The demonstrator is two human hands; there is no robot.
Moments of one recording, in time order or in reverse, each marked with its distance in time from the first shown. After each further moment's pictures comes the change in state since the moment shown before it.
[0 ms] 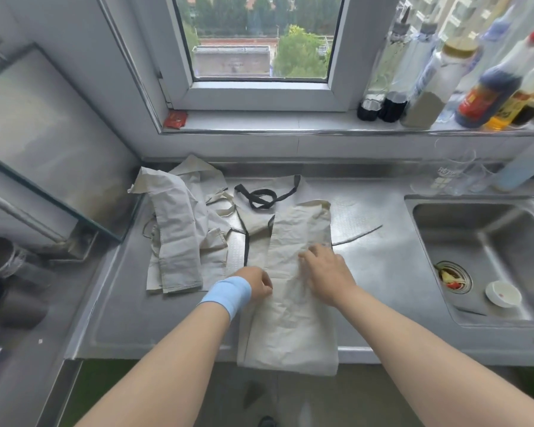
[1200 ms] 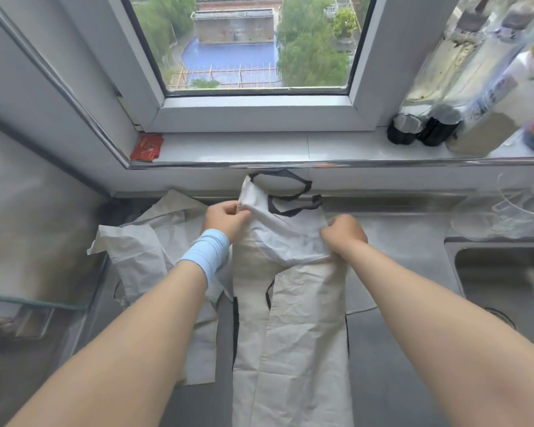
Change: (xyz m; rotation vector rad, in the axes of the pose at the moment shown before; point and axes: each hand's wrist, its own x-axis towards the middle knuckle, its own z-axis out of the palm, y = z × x) left_hand 0.169 -0.009 -0.191 -1.002 0.630 -0.087; right_hand 0.243 0.076 -0.070 0.522 -0.011 0.674
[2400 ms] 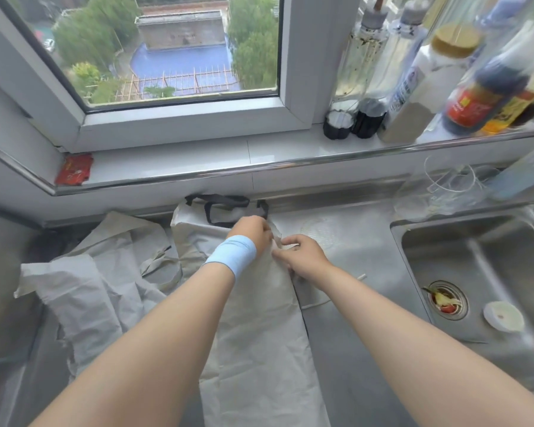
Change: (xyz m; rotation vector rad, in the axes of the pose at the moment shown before) left_hand -0.023 0.038 0.125 0.925 -0.439 0.264; right_hand -0.038 0.050 0.000 0.564 -0.250 0.004
